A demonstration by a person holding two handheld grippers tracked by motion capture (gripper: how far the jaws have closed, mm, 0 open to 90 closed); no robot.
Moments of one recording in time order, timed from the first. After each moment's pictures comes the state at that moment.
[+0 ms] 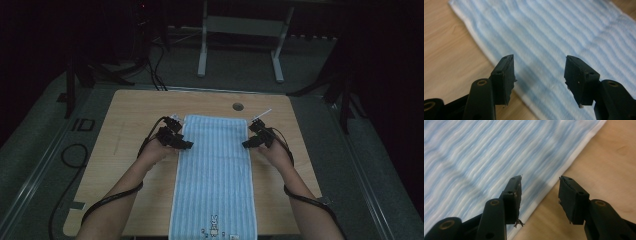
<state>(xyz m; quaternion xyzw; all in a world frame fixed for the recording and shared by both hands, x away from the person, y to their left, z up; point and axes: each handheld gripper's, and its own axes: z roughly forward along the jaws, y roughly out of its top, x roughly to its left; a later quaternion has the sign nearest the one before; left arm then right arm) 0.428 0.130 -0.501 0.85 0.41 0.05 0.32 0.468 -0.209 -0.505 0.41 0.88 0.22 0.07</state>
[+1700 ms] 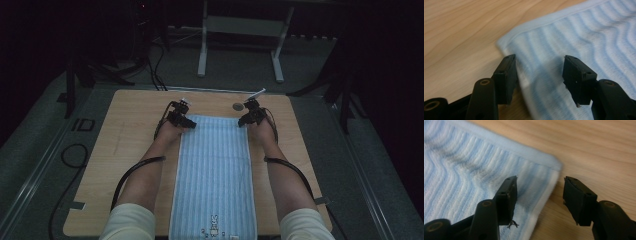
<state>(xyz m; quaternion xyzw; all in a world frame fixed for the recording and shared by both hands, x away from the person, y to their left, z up) 0.537 0.104 -0.540 0.82 0.48 0.11 0.28 0.571 -0.191 -0.520 0.52 0.83 0.19 0.07</state>
